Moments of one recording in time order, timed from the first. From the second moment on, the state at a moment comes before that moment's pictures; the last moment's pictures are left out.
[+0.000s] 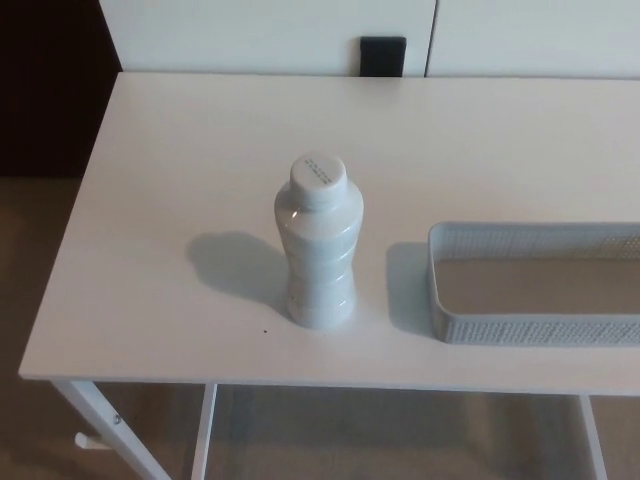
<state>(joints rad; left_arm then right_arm) 0.26 0.50 0.82 0.62 -0.55 0.01 -0.56 0.27 -0.14 -0.35 0.18 0.32 0.45 0.10</state>
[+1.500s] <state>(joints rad) -0.24 0.33 -0.15 0.02 -0.21 0.26 -0.34 0.30 -0.13 -0.34 0.02 0.37 0.56 0.12</state>
